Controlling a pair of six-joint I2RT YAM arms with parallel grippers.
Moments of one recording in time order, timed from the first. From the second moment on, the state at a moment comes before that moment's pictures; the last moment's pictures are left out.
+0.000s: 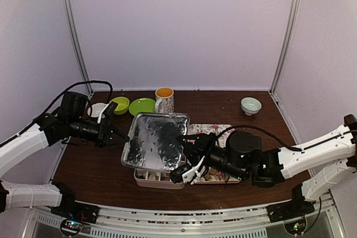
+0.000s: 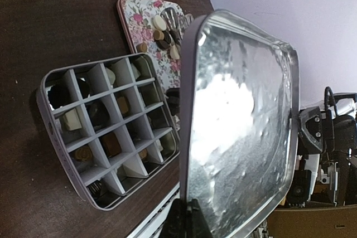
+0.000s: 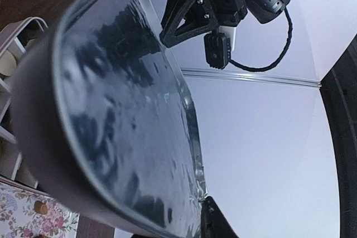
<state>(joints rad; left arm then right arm) -0.46 0.98 0.78 -0.49 0.76 -0.58 1.34 1.37 0.74 0.56 0.40 -1.54</state>
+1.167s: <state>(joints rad) -0.46 0.62 0.95 -0.52 0.54 -0.30 1.35 1.23 0.77 0.29 0.42 -1.33</state>
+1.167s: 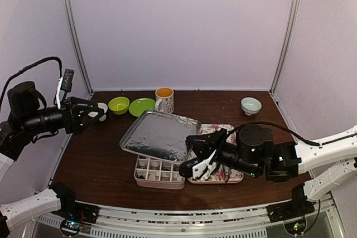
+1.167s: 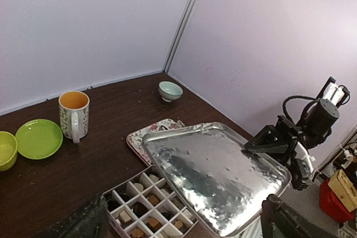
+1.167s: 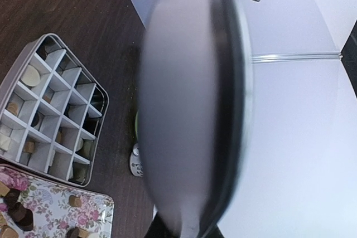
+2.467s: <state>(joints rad) -0.47 0.64 0.76 -0.19 0.64 -0.28 0.96 1.28 1.13 -0.06 -0.65 0.24</state>
